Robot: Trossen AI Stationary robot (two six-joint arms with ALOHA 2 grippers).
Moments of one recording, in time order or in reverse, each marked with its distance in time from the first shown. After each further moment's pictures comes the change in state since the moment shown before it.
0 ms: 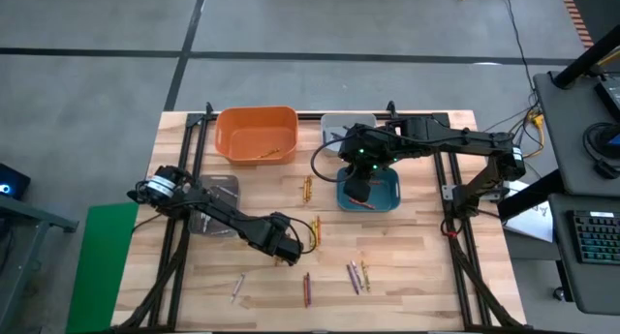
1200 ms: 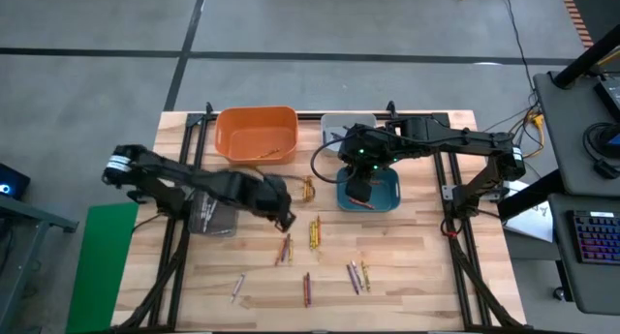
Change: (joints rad) left arm 0.193 -0.391 -0.002 -0.064 -0.048 0.368; right arm -0.001 0.000 0.000 0.000 0.024 -0.076
